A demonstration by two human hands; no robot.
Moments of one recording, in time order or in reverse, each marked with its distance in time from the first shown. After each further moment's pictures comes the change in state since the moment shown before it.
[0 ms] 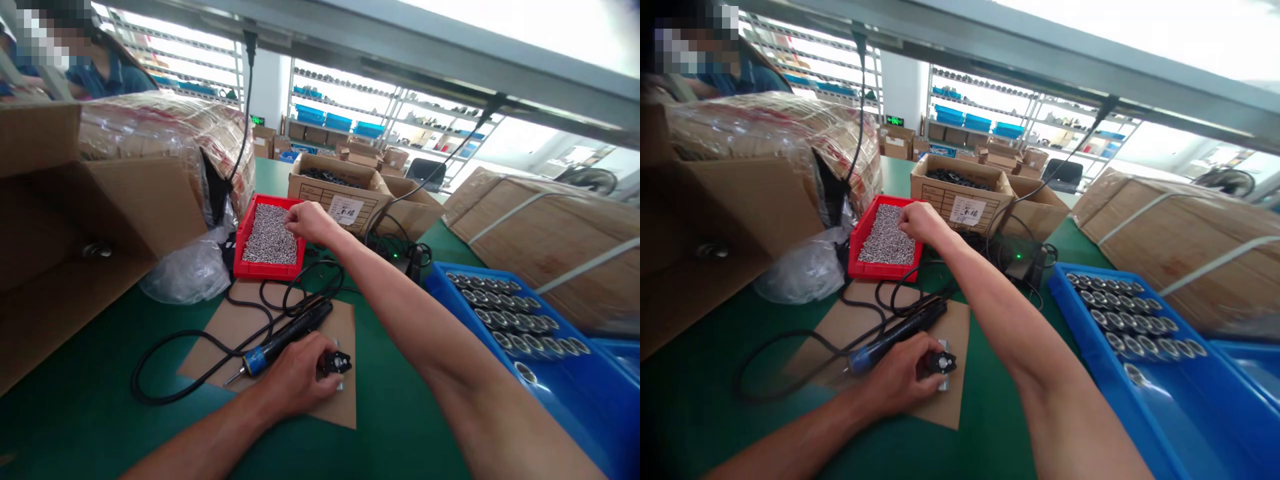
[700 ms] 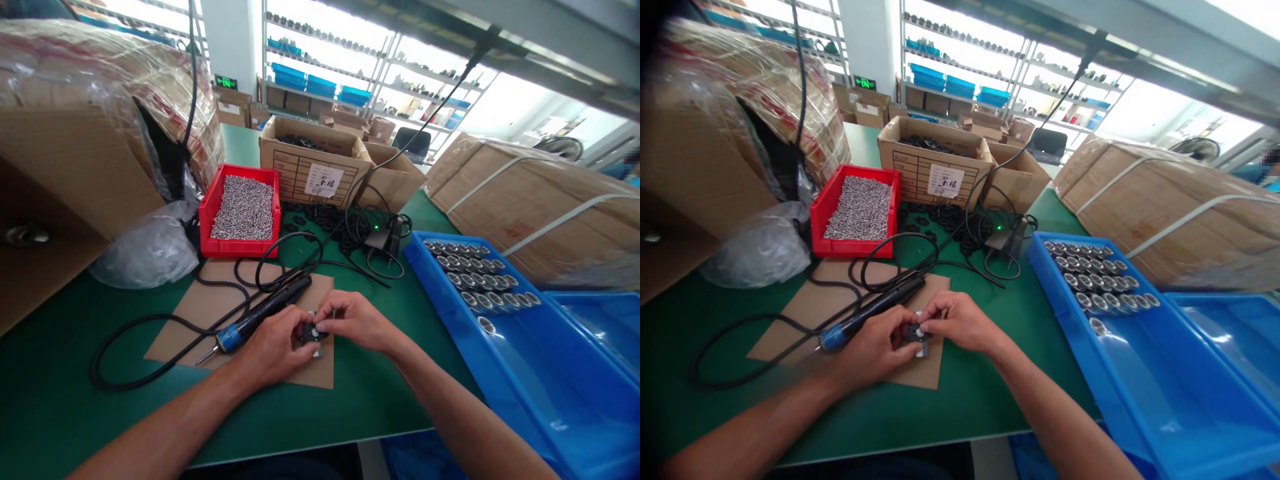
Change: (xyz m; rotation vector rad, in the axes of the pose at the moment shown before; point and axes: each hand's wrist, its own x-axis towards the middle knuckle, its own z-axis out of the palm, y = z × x) left_hand 0.002 0.000 0.005 0.012 -0.005 -0.009; right_hand -0.255 -0.009 0.030 0.913 -0.137 0.430
